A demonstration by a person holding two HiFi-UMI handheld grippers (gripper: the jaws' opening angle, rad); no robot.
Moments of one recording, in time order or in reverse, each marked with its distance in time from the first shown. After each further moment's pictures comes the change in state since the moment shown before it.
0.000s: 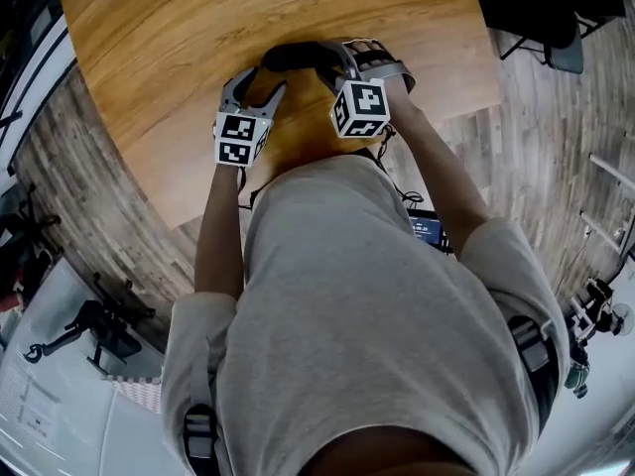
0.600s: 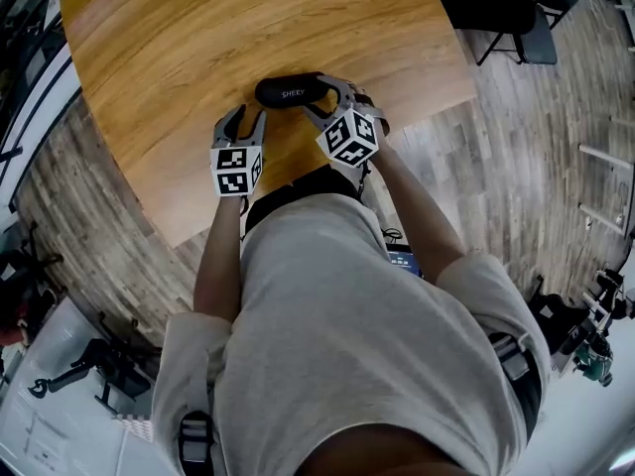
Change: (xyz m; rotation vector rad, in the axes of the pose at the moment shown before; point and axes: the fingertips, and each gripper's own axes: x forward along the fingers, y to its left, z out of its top) left arm -0.048 -0.007 -0.012 -0.112 -0.008 0.111; right arm -0.032 0.038 0.007 0.510 -0.092 -0.102
